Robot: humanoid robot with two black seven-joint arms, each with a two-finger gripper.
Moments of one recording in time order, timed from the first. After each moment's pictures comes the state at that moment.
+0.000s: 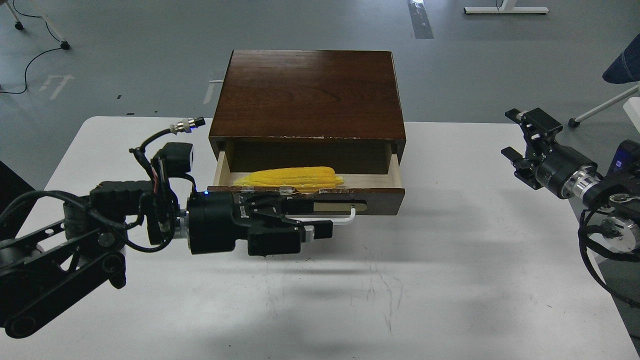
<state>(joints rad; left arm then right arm) -0.40 0.61 -0.72 -1.71 1.74 -0.46 -0.49 0.80 -0.72 0.12 0.88 -0.25 0.17 0.49</state>
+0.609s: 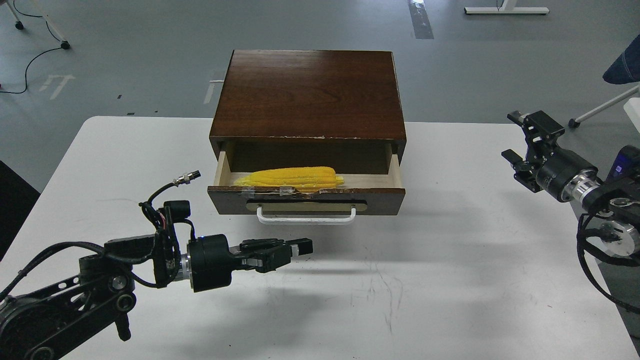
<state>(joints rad) -0.31 0.58 -0.73 -1.53 1.51 -0.36 -0.49 0.77 -0.71 0.16 0.89 -0.25 0.18 0.49</state>
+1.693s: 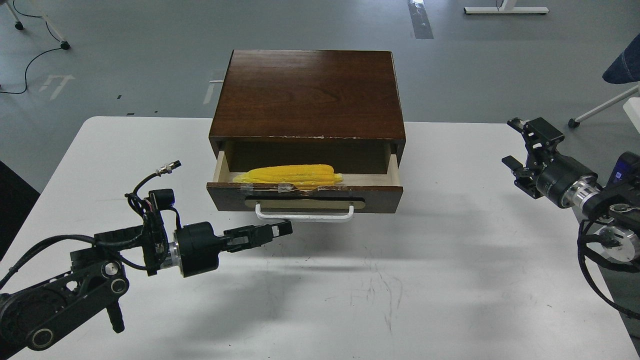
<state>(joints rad) -0.35 0.58 -0.73 -1.42 1.50 -0.37 -0.49 0.75 -0.71 0.16 0.89 -0.25 0.18 0.49</state>
